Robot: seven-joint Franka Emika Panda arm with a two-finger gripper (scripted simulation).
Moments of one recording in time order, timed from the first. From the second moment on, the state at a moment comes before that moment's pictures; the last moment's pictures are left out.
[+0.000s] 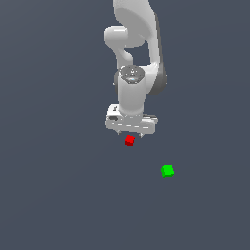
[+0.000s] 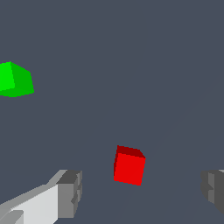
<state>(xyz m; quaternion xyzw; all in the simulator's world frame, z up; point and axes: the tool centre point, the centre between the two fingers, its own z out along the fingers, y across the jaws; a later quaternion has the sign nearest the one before) -0.021 0.023 0.135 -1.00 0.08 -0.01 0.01</state>
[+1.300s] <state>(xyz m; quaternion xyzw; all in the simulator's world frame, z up) -0.056 0.025 0.063 -0.98 0.17 0.00 0.00</state>
